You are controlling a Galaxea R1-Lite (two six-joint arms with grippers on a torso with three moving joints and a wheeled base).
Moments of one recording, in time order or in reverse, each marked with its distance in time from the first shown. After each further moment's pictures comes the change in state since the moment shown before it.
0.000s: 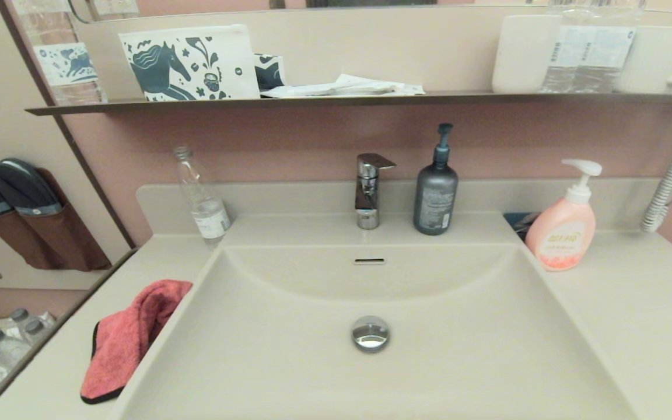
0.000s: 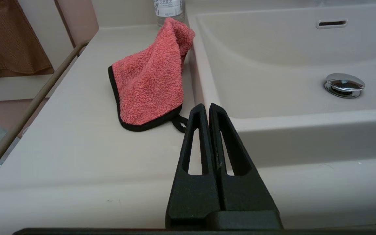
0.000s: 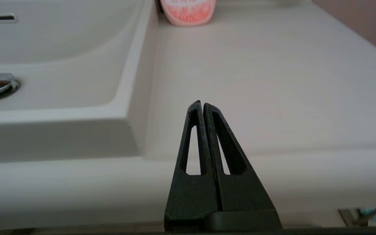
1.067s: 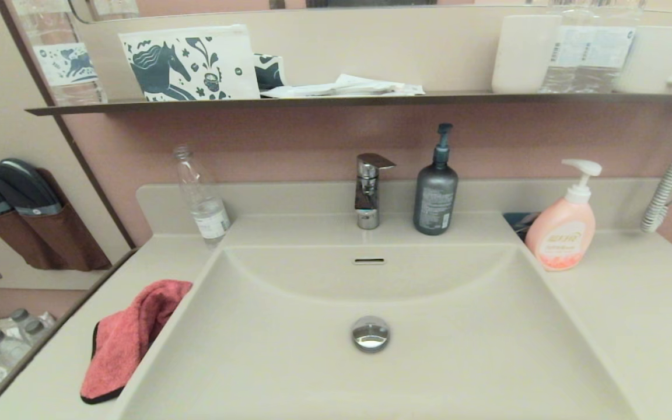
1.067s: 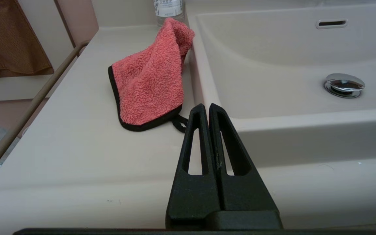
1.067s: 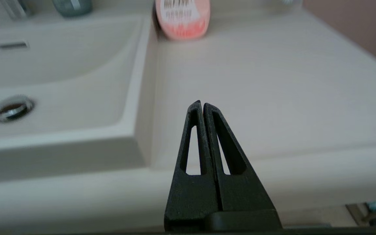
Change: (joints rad) left arm 0.000 0.000 0.000 0.000 0.001 0.000; right arm 0.000 0.005 -0.127 0.113 -0.023 0.062
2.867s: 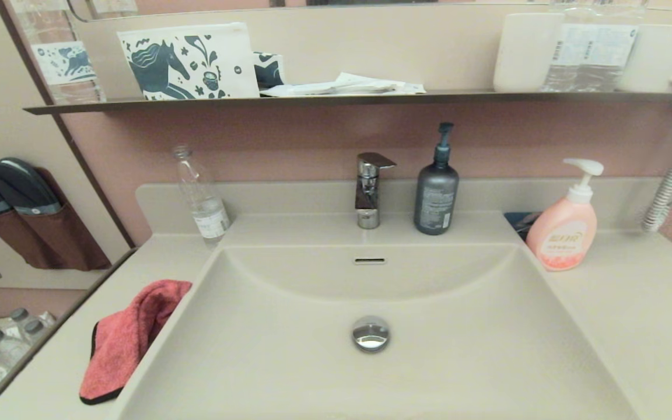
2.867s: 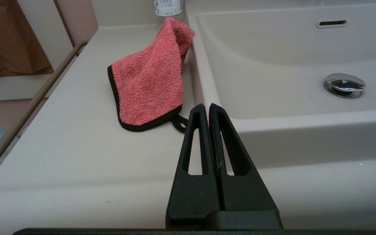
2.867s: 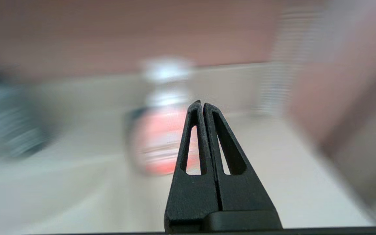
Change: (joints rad) left arm 0.000 0.000 0.000 0.000 0.000 -0.001; right arm 0.211 1.198 -0.603 -0.616 -0.432 -0.121
